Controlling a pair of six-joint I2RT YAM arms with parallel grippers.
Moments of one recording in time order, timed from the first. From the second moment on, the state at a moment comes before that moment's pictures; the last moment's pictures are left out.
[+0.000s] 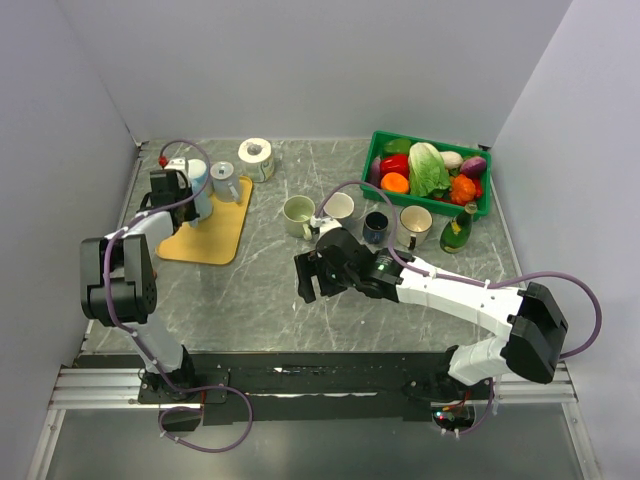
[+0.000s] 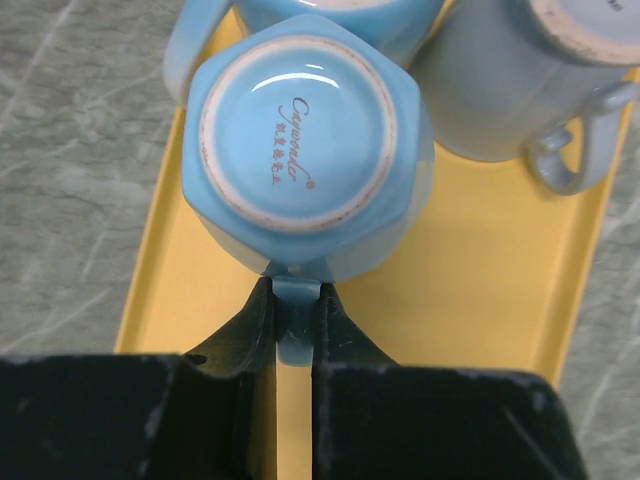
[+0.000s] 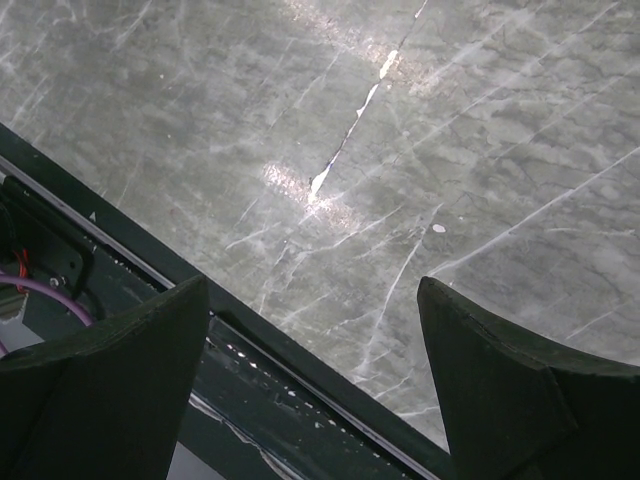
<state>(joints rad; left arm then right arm) 0.09 1.73 1.05 0.01 -0.02 -0.03 0.99 1.37 1.05 -0.49 0.09 0.54</state>
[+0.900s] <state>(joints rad) -0.22 0.97 0.95 0.03 0.35 -0.83 0.99 1.09 0.93 -0.27 -0.05 0.60</state>
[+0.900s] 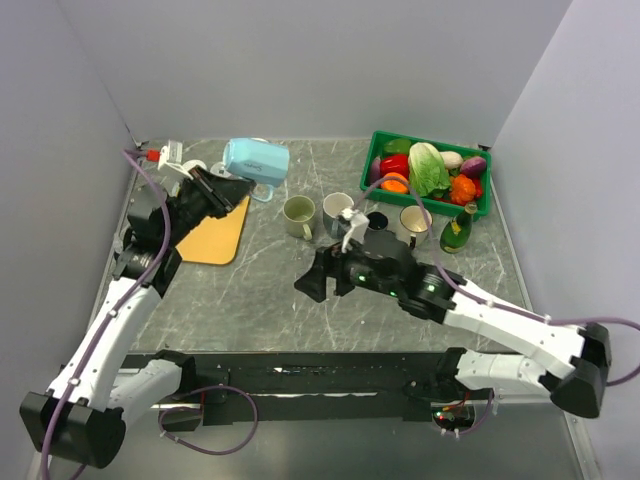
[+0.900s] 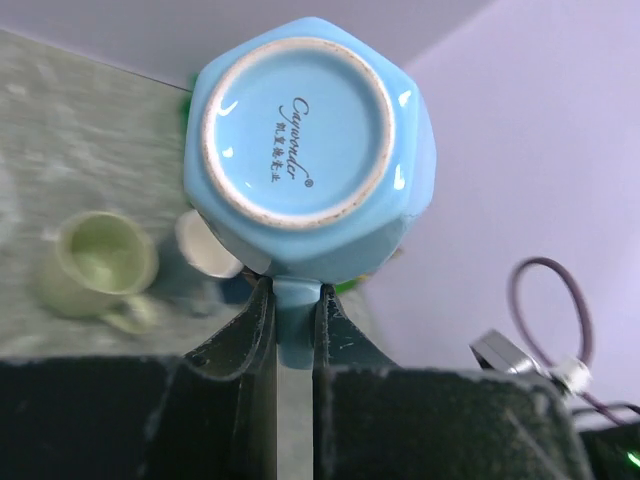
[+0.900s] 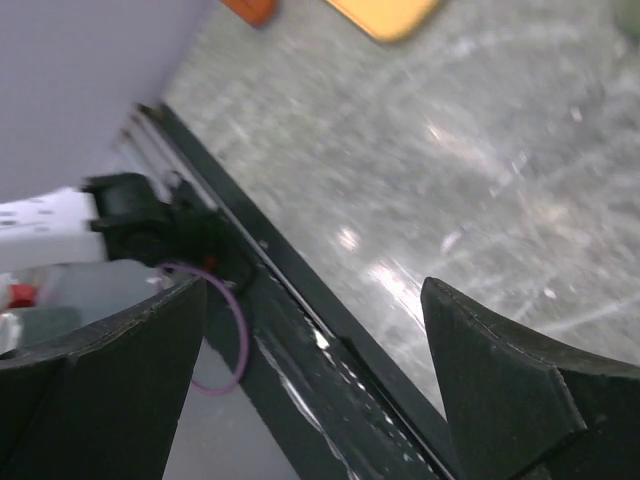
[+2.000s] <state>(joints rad) -0.71 1.02 0.82 0.52 0.28 -1.26 0.99 0.81 0.83 0.24 0.21 0.69</state>
